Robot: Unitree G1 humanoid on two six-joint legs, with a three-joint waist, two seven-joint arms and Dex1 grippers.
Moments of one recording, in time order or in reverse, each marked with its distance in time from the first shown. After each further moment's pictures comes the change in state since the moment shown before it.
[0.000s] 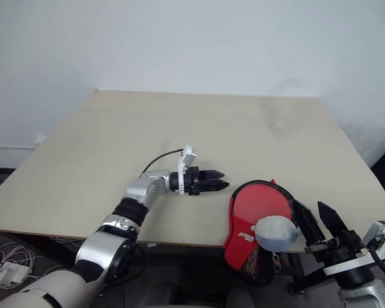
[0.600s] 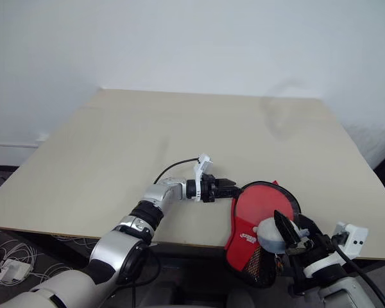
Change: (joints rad) left arm -0.093 -0.207 0.056 0.237 -0.001 0.070 0.210; right arm -0.042 0.072 0.128 0.045 -0.110 0.056 -0.125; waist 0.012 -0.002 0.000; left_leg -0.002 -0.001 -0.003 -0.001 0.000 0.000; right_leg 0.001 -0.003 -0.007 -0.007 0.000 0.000
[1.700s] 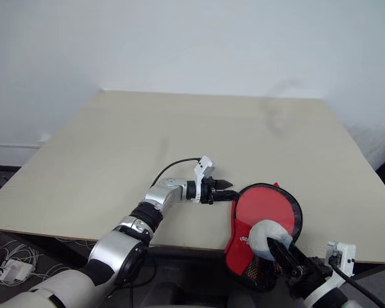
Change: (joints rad) left arm 0.005 0.014 -0.075 0.034 0.080 -0.131 0.035; right arm 0.203 -0.111 0.038 -0.082 0.126 0.133 0.094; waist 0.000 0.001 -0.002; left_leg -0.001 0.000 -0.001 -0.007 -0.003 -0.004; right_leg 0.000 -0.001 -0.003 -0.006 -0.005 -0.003
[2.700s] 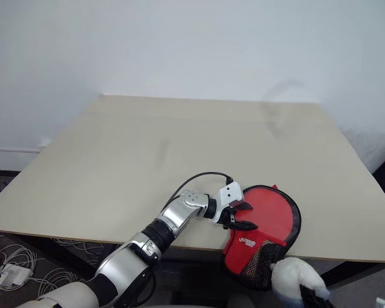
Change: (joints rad) left arm 0.134 -0.047 -0.325 -0.164 0.186 -0.150 0.065; right arm 0.437 0.111 -0.223 -0.082 0.119 -0.044 0.237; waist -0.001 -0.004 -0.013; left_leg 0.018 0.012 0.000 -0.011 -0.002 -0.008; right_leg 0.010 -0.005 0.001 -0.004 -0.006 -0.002
